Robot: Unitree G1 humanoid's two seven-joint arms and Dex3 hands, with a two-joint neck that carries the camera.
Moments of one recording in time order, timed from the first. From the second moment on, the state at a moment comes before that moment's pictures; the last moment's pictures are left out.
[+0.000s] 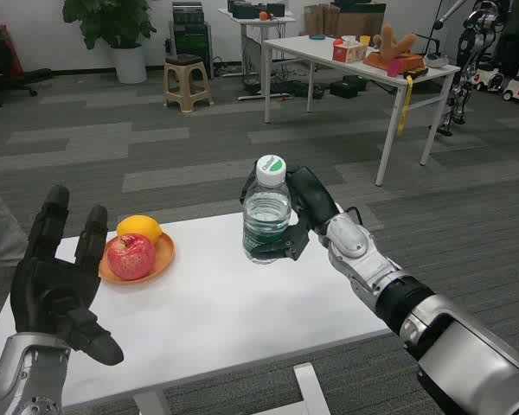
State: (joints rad) left arm -0.26 0.25 -0.17 0.30 -0.95 -0.50 -0.30; right arm -0.69 -0.45 0.46 0.70 0.41 -0.58 0.00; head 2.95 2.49
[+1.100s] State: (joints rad) left arm -0.25 0.25 -0.16 0.27 -0.94 -0.50 -0.30; right arm -0.68 -0.45 0.42 0.73 0.41 -0.58 0.01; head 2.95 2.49
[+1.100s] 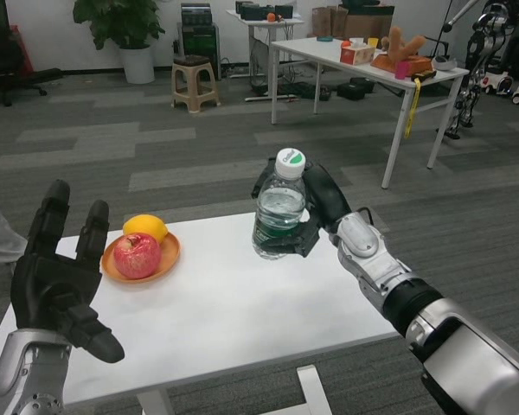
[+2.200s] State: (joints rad) left arm -0.25 0.25 -0.16 0.27 -0.94 -0.50 -0.30; right arm -0.64 -0.43 0.27 1.02 0.21 -0.58 0.02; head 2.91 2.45
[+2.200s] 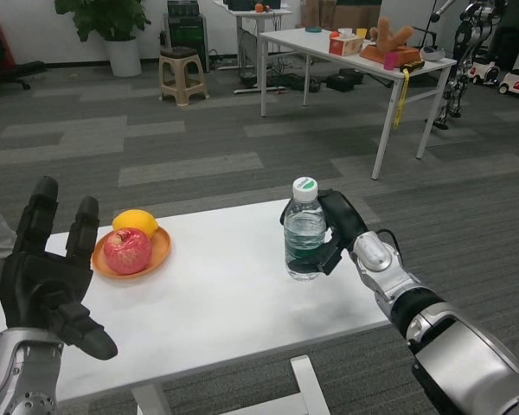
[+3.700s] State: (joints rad) left arm -0.25 0.25 -0.17 0.27 -0.94 -0.50 -0.30; right arm -0.60 -0.35 0.25 1.28 0.23 -0.63 -0.03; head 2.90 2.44
